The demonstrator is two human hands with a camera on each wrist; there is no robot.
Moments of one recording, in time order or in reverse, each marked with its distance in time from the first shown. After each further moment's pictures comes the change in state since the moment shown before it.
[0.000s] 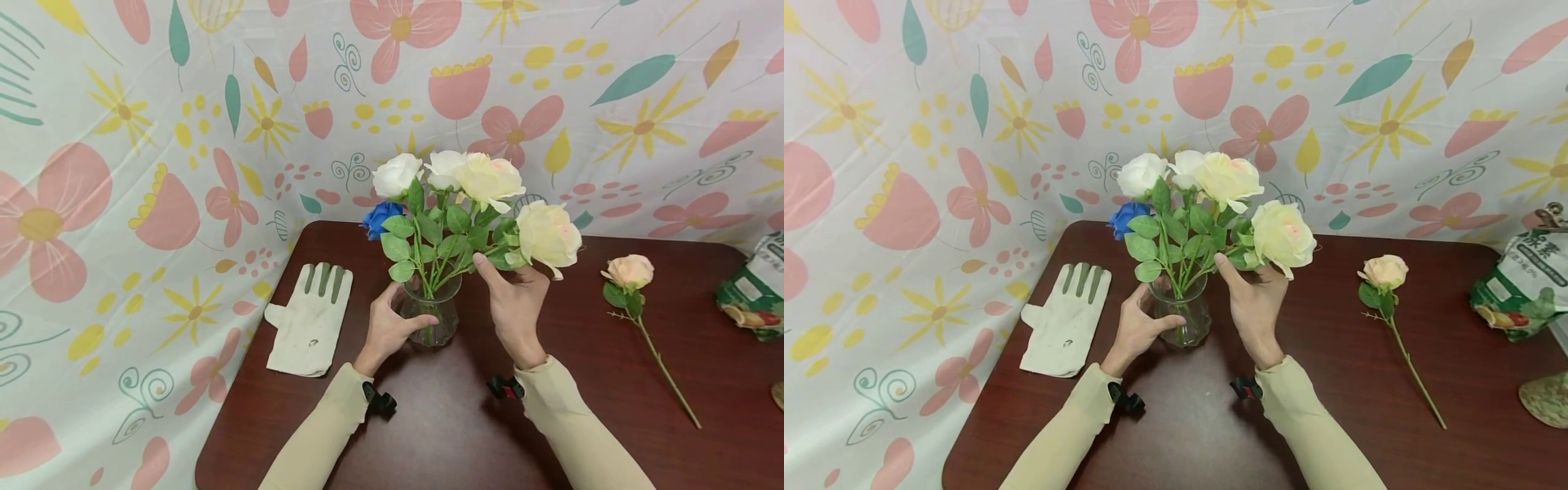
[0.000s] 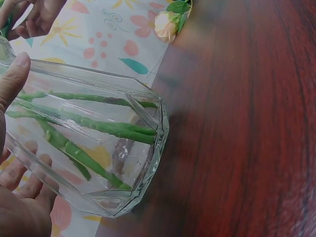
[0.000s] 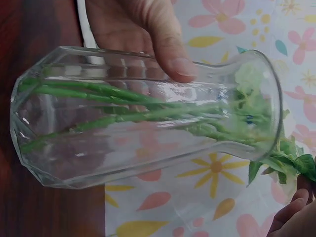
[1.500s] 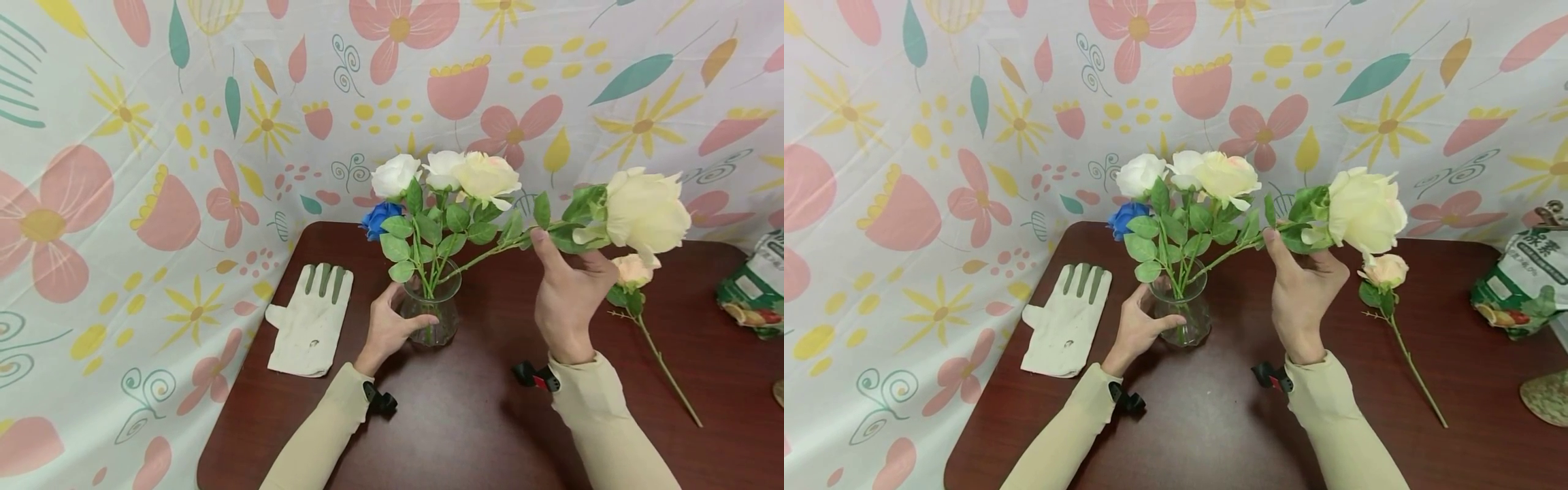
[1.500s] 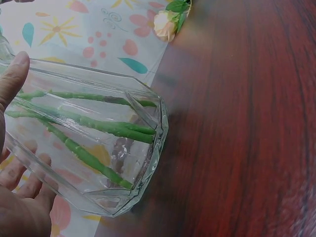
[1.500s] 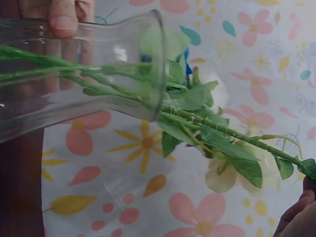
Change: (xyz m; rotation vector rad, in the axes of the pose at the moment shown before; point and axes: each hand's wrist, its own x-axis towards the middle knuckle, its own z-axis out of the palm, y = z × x) left_hand 0.000 0.000 0.000 -0.002 -0.007 -0.008; right_hand 0.031 -0.052 -0.013 0.324 0.207 -0.182
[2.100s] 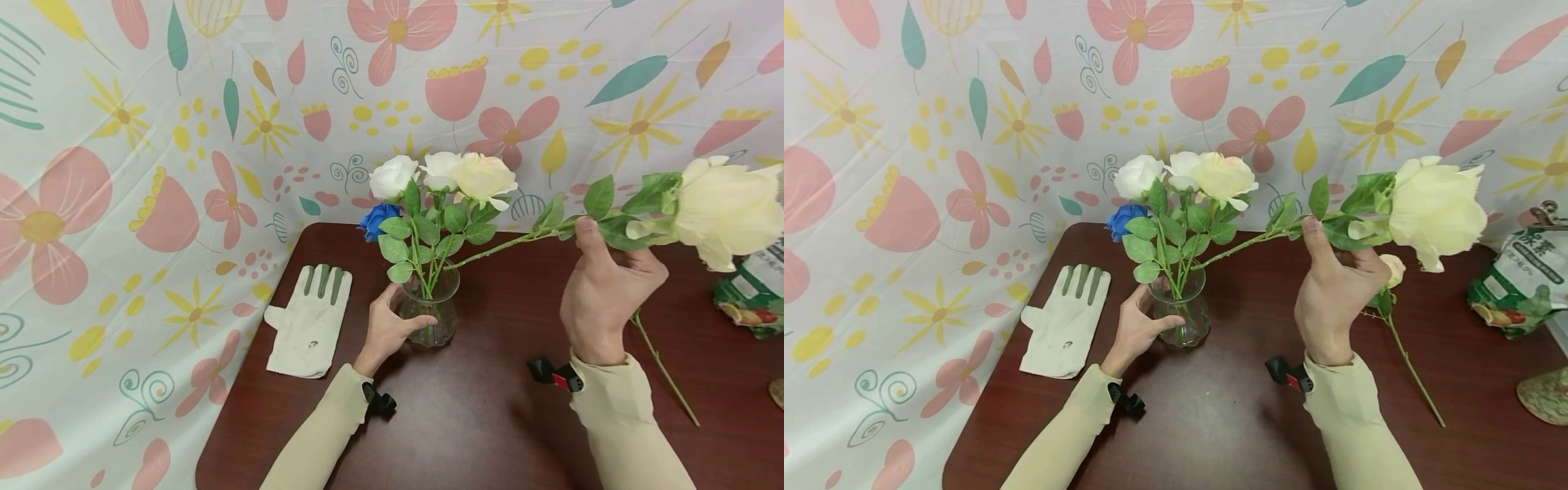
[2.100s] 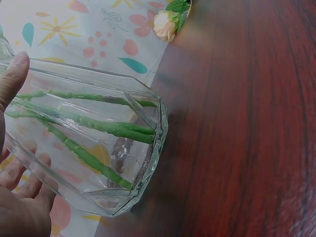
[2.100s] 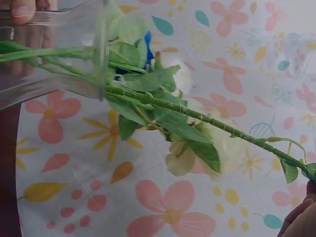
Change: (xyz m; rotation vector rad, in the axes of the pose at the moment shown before) left_hand -0.001 0.001 0.001 -0.031 -0.003 -0.006; right_hand 0.022 -0.033 0.011 0.135 0.091 -0.094
